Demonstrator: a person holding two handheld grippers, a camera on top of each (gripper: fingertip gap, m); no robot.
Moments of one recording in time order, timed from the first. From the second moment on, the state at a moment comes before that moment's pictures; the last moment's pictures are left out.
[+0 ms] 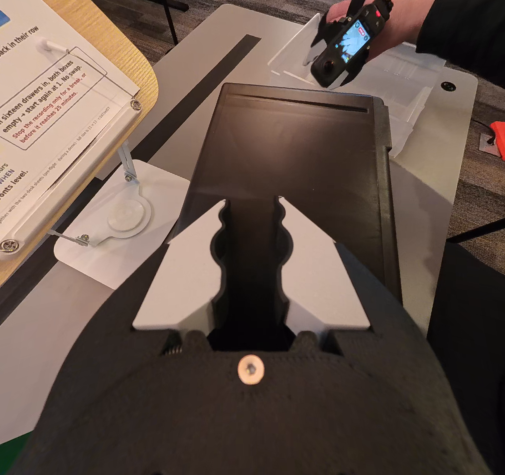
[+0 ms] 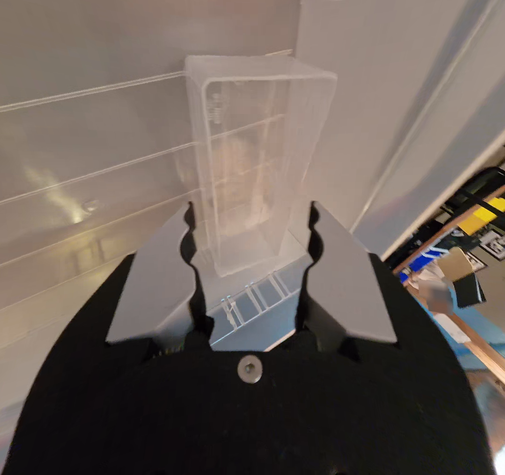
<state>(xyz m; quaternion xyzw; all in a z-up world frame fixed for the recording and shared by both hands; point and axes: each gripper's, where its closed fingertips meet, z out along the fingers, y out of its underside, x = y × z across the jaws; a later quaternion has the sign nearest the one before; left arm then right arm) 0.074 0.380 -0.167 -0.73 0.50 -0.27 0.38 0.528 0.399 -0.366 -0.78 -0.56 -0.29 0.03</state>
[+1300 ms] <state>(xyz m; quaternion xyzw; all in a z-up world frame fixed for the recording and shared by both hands) 0.073 0.381 -0.167 -0.73 0.50 -0.27 0.39 0.059 0.276 -0.243 -0.41 -0.64 -0.29 0.58</state>
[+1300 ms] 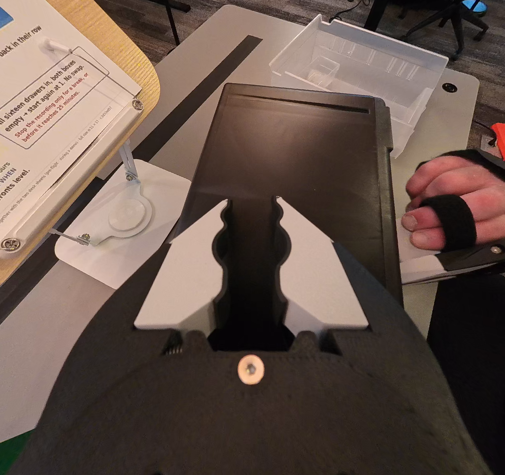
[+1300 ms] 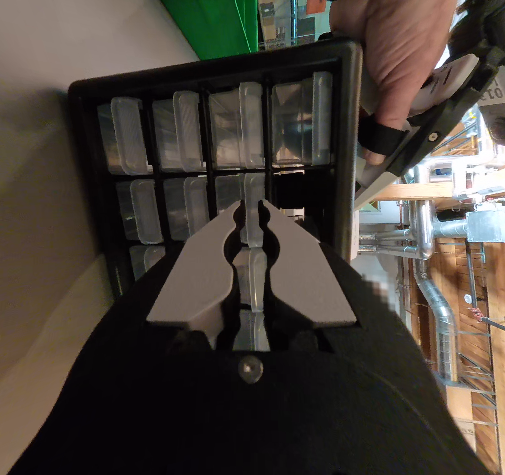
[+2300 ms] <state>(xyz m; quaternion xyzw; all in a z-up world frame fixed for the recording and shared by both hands) 0.073 0.382 -0.167 -0.73 0.50 -0.27 0.39 0.072 0.193 -0.243 -0.40 -0.64 -0.27 0.60</state>
